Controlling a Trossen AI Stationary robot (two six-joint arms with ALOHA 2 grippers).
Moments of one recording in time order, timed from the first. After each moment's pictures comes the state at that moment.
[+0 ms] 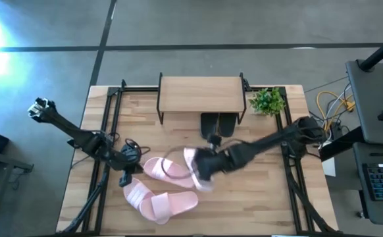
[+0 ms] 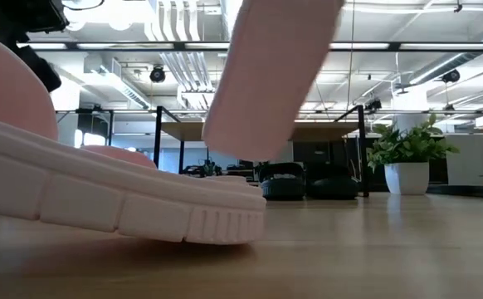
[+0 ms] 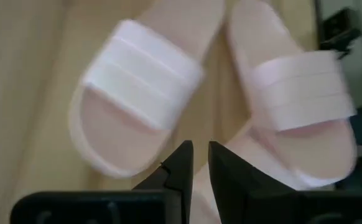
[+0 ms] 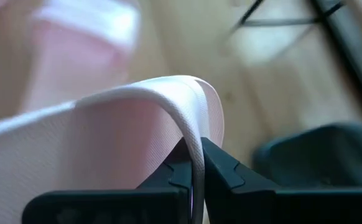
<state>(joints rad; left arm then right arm) -0.54 0.81 0.59 -0.62 -0.14 -0.70 0.29 1.83 1.45 -0.64 0.55 0.33</state>
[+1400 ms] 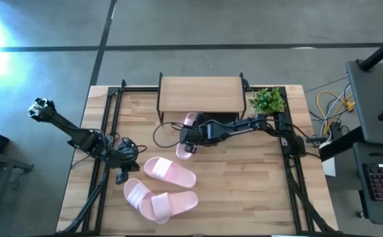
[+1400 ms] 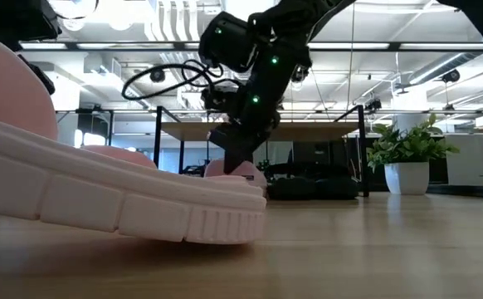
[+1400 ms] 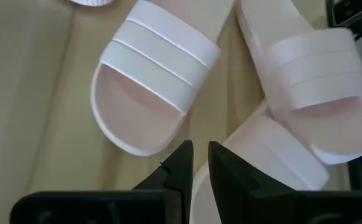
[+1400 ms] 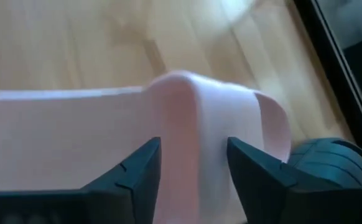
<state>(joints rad) -0.54 0.74 0.55 -0.68 -0.13 -0.69 -0.01 2.11 1.53 -0.51 0.54 0.13</state>
